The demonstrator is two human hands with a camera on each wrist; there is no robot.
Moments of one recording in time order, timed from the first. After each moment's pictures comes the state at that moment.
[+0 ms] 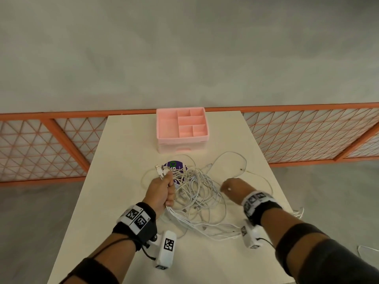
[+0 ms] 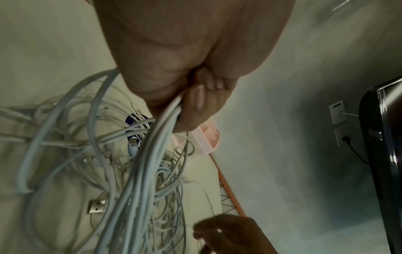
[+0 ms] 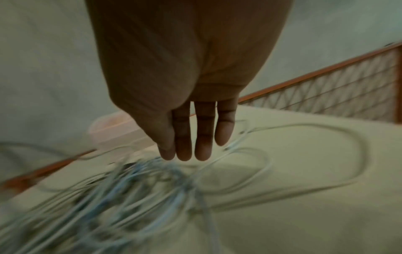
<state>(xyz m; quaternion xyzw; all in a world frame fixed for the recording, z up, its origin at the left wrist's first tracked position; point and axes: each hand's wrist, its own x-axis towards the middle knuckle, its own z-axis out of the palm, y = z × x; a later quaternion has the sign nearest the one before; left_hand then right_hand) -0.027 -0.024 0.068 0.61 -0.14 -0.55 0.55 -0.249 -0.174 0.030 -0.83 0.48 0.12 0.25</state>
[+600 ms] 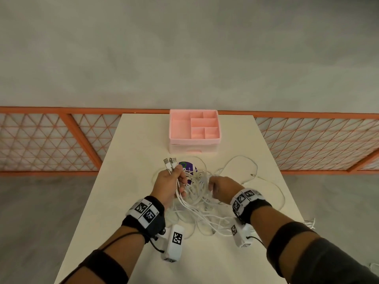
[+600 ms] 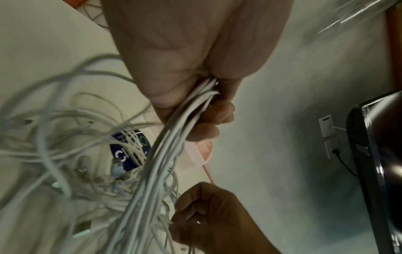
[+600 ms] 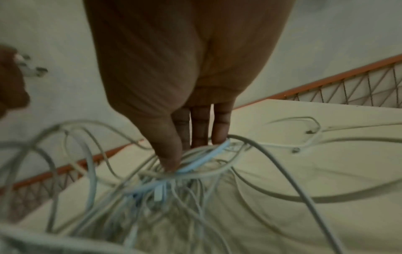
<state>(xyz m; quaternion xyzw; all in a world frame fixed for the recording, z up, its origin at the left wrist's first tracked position) -0.019 -0.028 0.085 0.60 -0.16 -0.49 0.61 -0.184 -0.154 0.046 -0.87 0.40 0.10 0.26</state>
